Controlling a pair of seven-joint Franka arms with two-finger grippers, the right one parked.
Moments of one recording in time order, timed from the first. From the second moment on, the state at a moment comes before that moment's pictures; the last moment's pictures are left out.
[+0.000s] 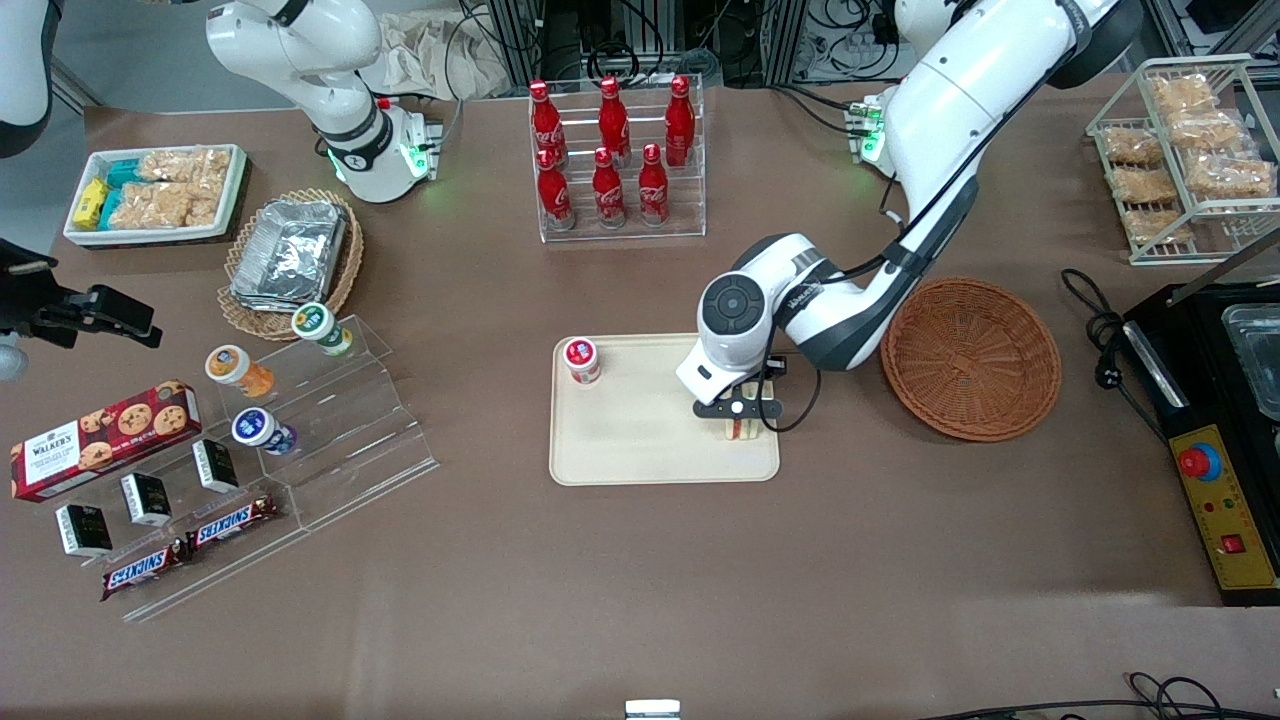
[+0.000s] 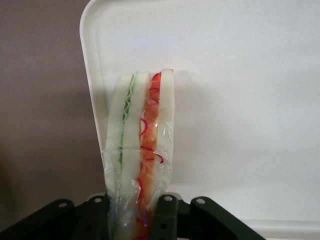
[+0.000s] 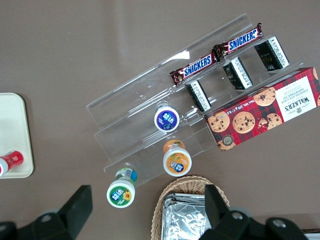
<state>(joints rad) -0.18 0.65 -0.56 -1.74 0.42 2.10 -0.87</state>
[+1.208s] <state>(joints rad) -0.11 0.43 -0.56 -1.61 0.32 1.94 -1.03</state>
